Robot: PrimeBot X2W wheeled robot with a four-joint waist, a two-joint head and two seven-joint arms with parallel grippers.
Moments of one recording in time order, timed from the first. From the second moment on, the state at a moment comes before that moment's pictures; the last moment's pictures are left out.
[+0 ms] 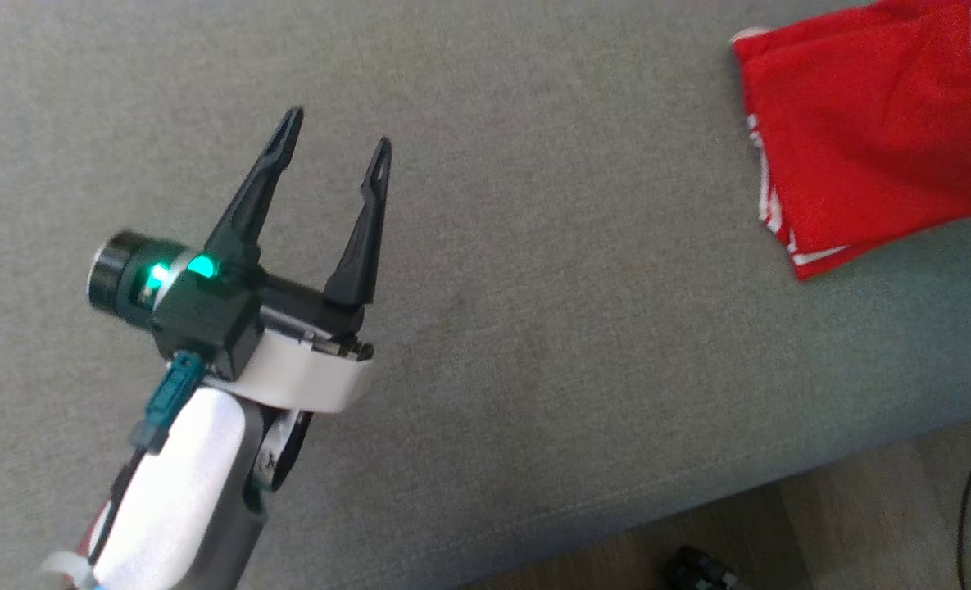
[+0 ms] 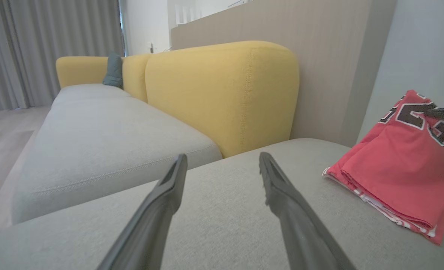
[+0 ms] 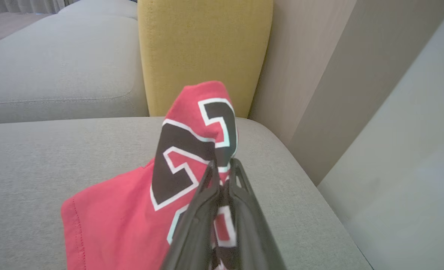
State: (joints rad) left arm -0.35 0.24 -0.45 -0.08 -0.17 0.11 -0.24; right arm -0.54 -0.40 -0.09 0.32 0.28 0.13 0.16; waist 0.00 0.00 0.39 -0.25
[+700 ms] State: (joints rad) left arm -0.54 0.25 -0.50 -0.12 -0.12 0.04 -0.23; right arm -0.67 -0.33 -0.30 0.55 0.10 0.13 0.04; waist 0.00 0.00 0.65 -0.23
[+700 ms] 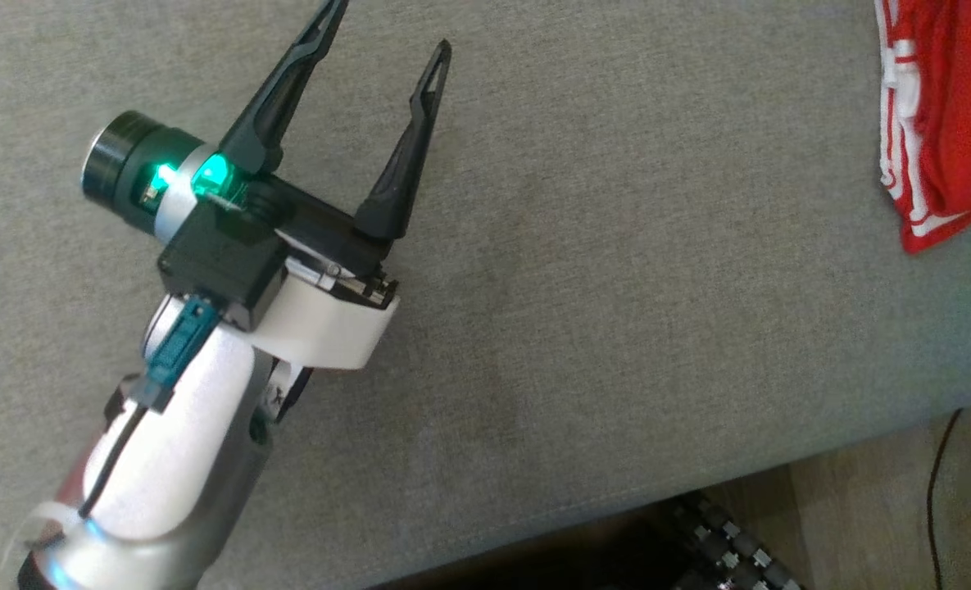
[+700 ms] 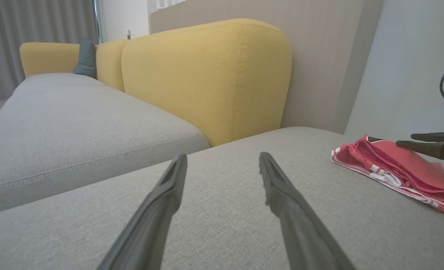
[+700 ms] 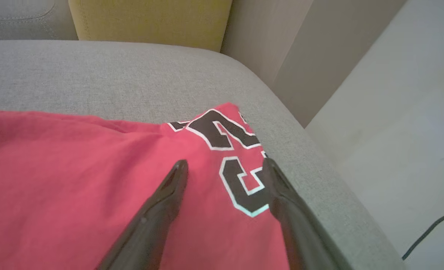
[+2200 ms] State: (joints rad) left arm -0.01 0.18 -0.22 0.08 -0.24 0.07 -0.26; right arm 0.09 -0.05 -0.04 -0.07 0.12 0.13 -0.01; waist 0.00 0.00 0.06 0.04
